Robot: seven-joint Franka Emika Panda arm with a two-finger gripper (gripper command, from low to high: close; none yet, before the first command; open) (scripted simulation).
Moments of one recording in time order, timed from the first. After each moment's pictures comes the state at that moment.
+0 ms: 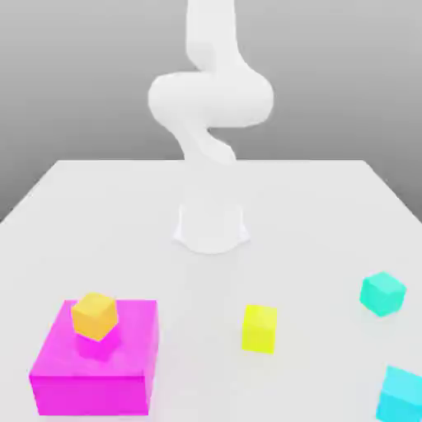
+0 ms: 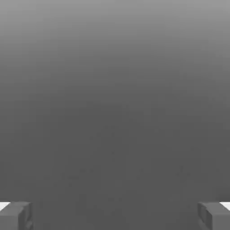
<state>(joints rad) 0.00 -0.73 0.02 -2.36 0.01 2.35 0.83</state>
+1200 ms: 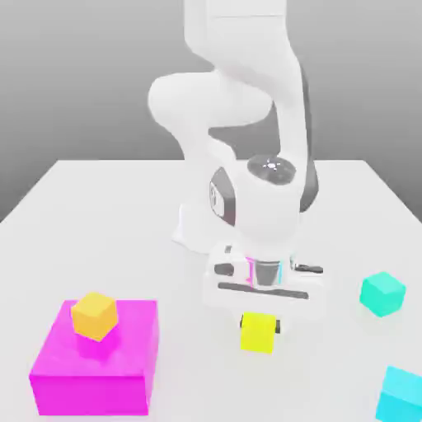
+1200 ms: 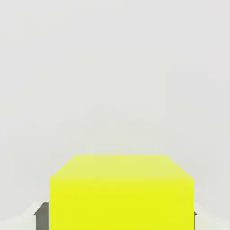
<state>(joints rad) 0.14 0.15 0.08 -2.86 -0.09 3.01 1.29</state>
